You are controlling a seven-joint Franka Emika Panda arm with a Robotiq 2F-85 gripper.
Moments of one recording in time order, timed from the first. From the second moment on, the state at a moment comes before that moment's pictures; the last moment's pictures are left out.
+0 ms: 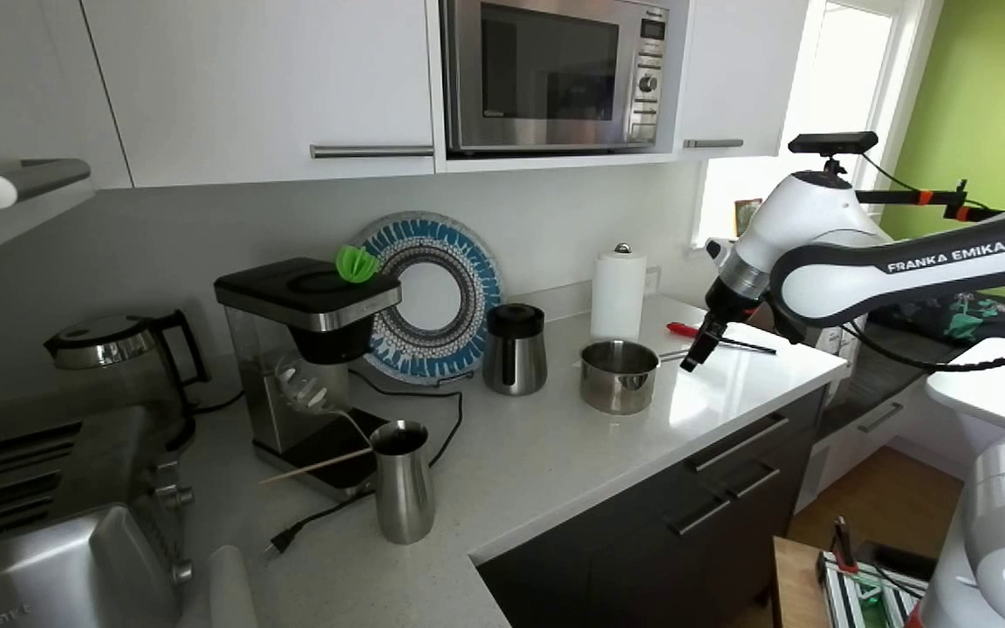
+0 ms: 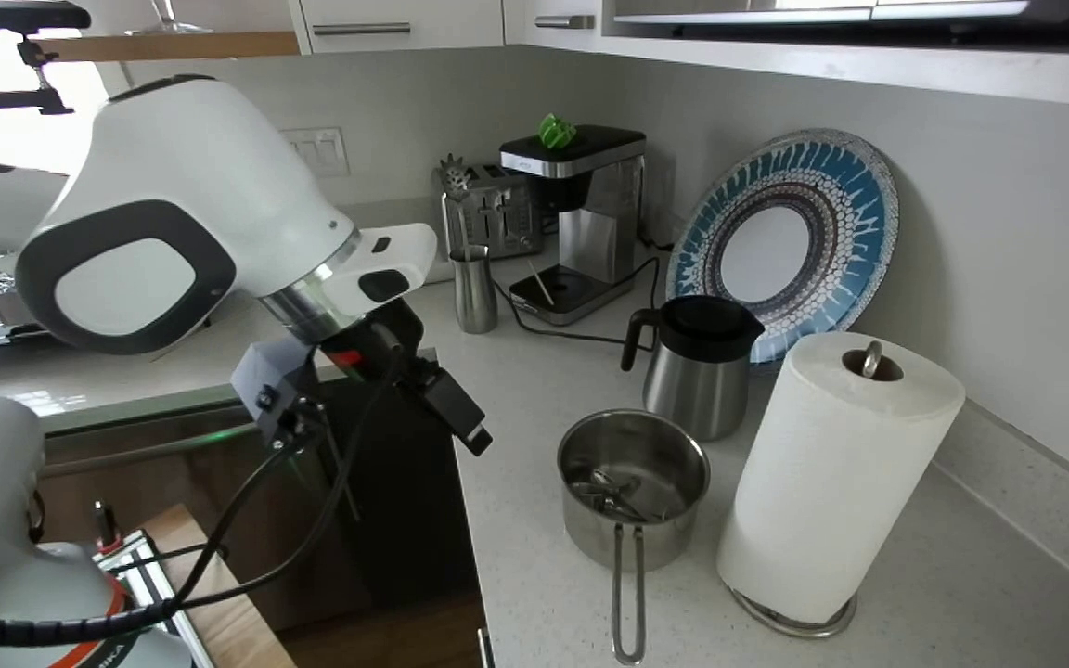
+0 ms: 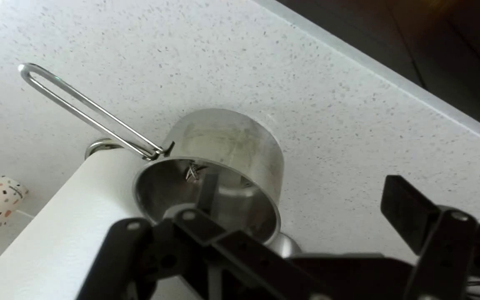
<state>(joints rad) -0.34 -0.75 -0.31 -2.72 -0.33 2.44 -0.32</state>
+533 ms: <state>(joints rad) -0.34 -0.72 -0.31 -2.70 -0.33 2.44 -0.31</state>
